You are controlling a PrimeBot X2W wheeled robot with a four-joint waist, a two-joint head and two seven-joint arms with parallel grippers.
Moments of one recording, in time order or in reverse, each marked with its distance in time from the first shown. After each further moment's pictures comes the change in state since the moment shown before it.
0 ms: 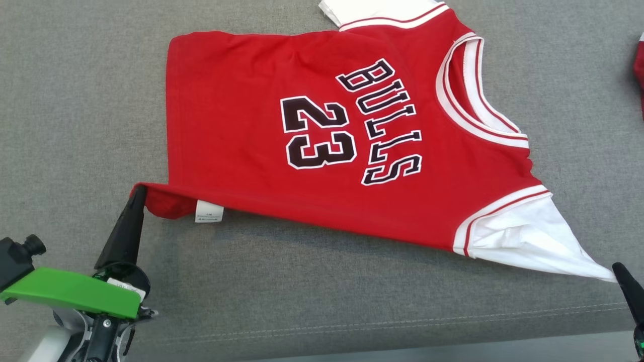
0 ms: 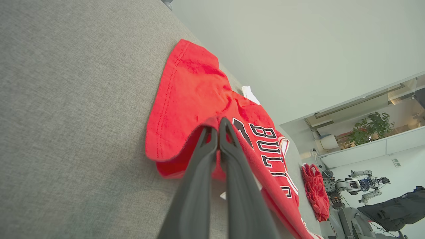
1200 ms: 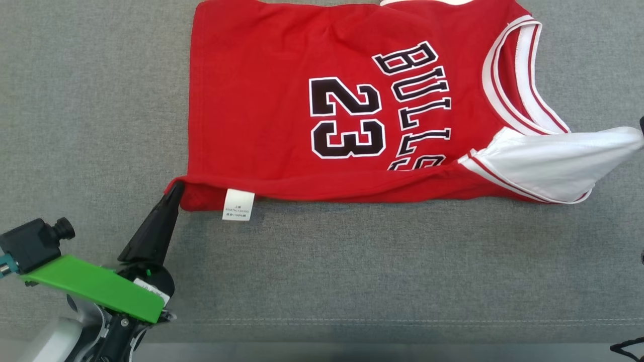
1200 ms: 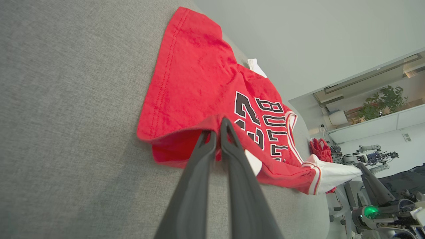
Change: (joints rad) left arm -0.029 0.034 -0.077 -0.109 0.050 0.021 0.082; right arm -0.307 -0.117 0.076 -0.203 -0.072 0.017 0.012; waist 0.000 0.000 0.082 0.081
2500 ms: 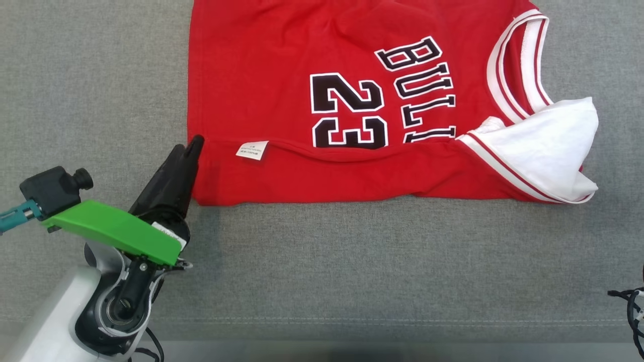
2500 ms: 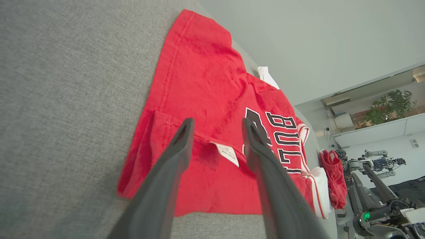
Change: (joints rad) left arm -0.210 -0.102 -0.034 0.188 0.000 0.016 0.081; right arm -0.246 -0.007 -0.031 0.284 -0.143 -0.026 -0.093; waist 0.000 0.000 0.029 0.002
